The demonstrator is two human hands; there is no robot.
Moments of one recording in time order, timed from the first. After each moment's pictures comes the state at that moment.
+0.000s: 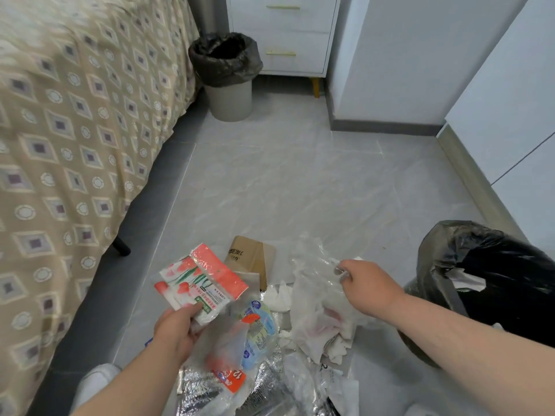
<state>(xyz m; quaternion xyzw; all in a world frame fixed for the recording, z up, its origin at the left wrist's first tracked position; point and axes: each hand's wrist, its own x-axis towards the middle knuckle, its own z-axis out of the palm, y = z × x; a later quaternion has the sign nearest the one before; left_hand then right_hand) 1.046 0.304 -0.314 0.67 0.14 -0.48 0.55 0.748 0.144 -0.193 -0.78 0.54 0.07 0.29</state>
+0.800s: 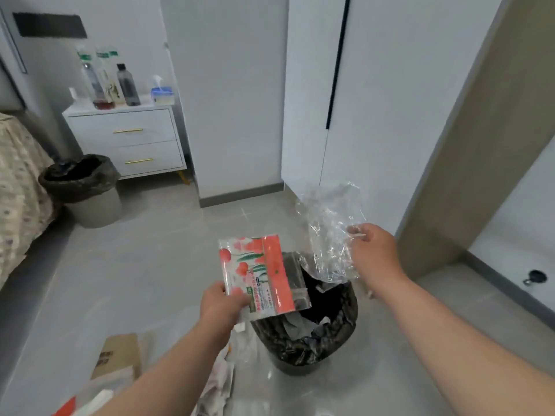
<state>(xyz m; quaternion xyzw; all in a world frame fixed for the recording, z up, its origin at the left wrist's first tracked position) 0.696 0.184 -0.087 0.66 -0.34 -0.50 0.44 0.450 0.167 0.003 -0.49 0.70 -0.44 0.29</state>
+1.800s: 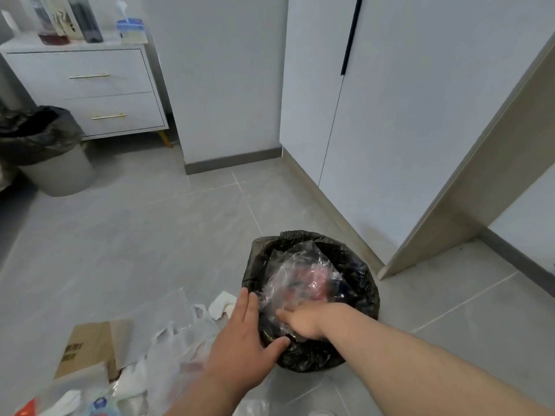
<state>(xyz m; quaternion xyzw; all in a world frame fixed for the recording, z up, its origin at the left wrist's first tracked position) 0.680 0.184 -0.196 0.66 -0.69 -0.27 0.11 0.520 0.109 -0.208 -0.67 0.61 0.24 0.35</state>
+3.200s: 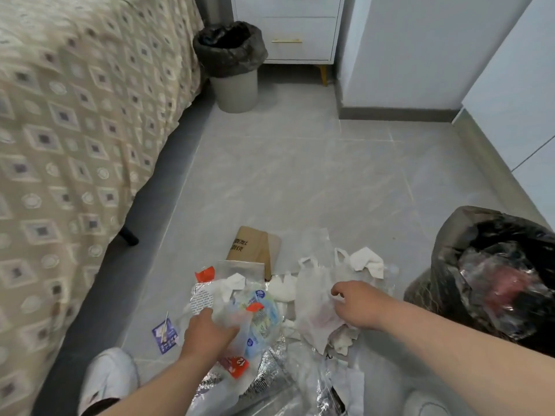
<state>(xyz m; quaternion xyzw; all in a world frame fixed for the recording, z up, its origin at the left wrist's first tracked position) 0.987 0.325 -0.313 0.89 -0.21 -0.39 0.11 0.740 0.154 -0.260 -0.79 0.48 0.22 0.32</state>
